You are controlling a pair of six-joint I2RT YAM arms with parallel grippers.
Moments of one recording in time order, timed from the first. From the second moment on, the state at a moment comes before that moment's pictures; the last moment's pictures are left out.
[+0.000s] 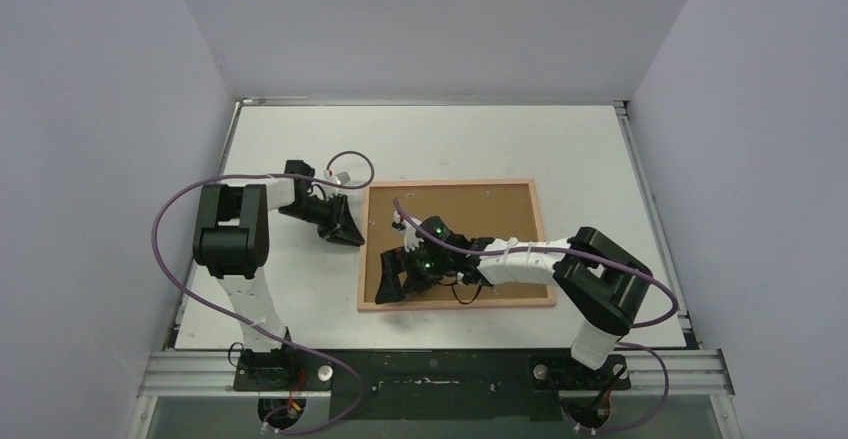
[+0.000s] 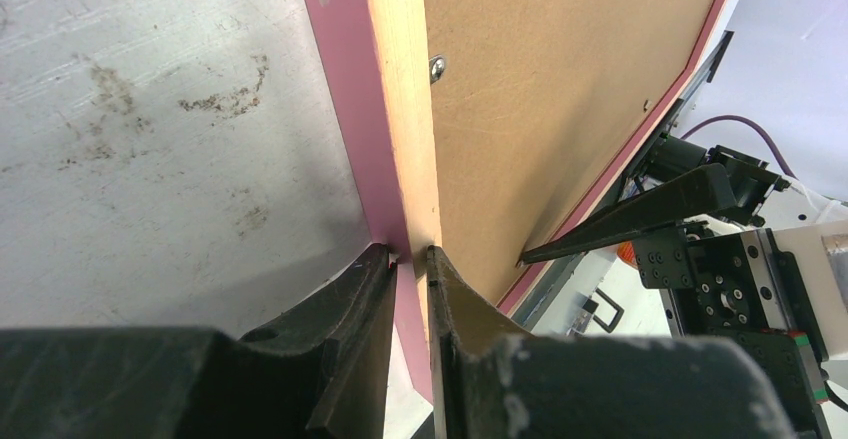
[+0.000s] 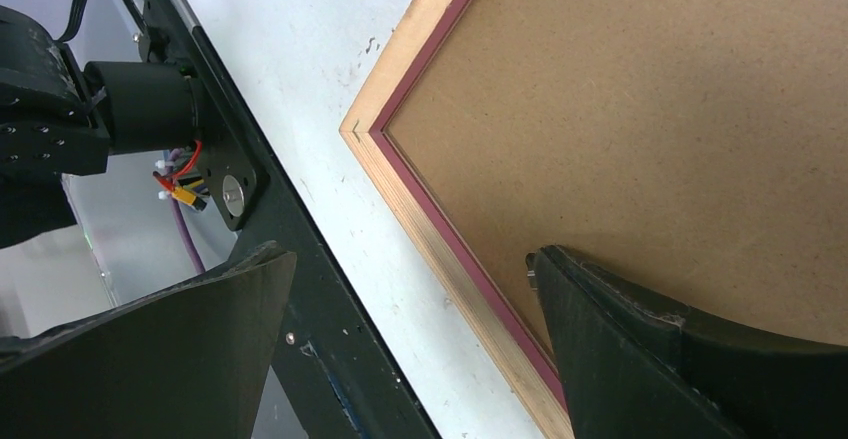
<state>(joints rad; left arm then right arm) -0.04 1.95 1.10 -0.62 0.84 -0.04 0.97 1.71 0.86 0.11 -0.44 0.63</state>
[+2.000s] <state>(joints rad) -1.02 1.40 0.82 -0.80 0.15 0.53 0.35 2.25 1.81 -0.41 -0.19 0.23</state>
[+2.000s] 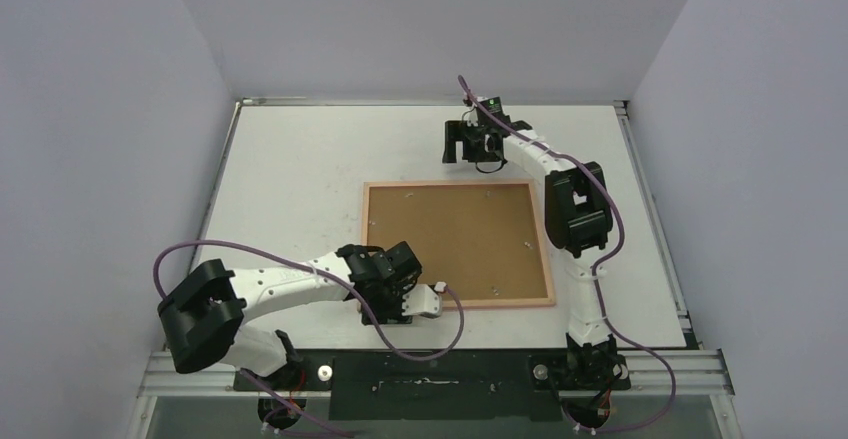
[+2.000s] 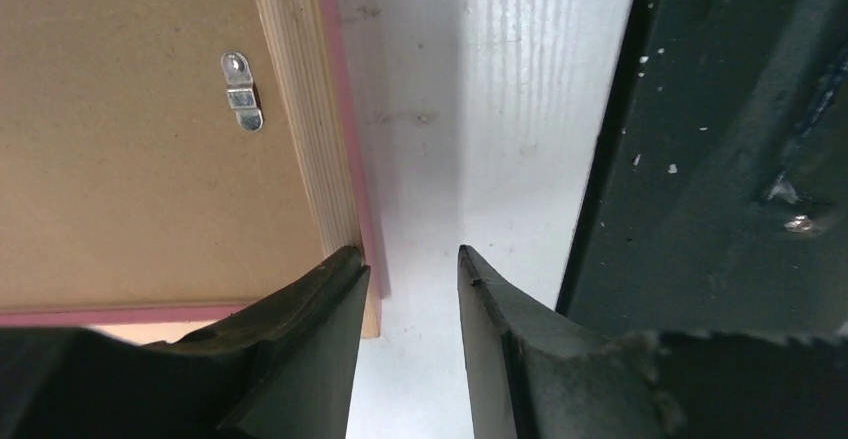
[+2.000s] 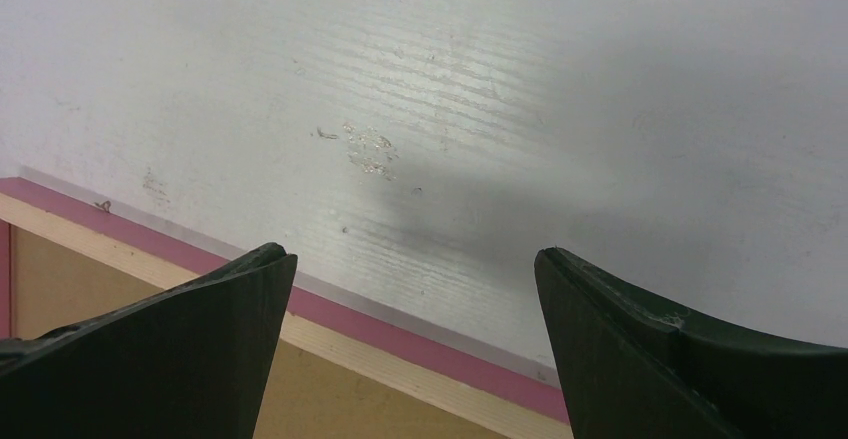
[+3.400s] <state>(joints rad) -0.45 1.73 1.05 -0.12 -0.29 0.47 0.49 1.19 0.70 -0.43 -0.04 0.60</state>
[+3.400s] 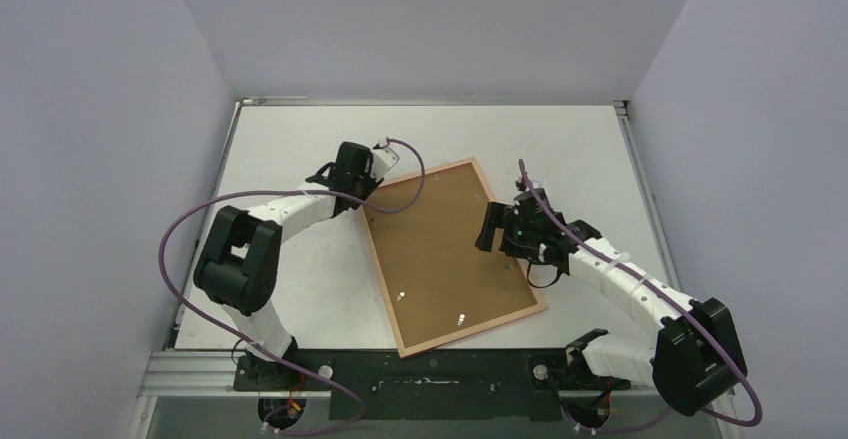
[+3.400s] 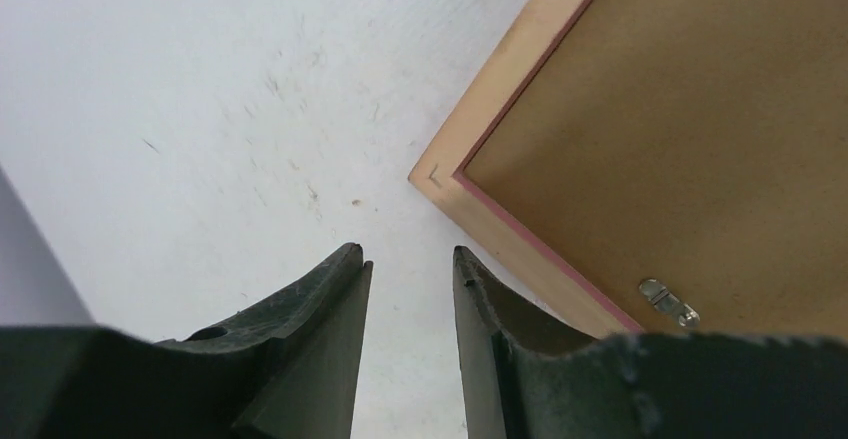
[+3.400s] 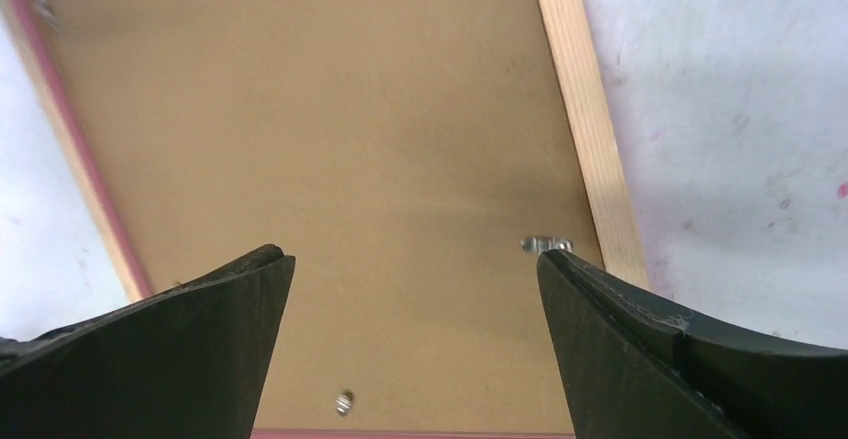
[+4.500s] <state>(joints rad) -0.06 1.99 1.26 -0.54 0.67 -0.17 0.74 2.10 1.48 -0.08 -0.51 0.40</state>
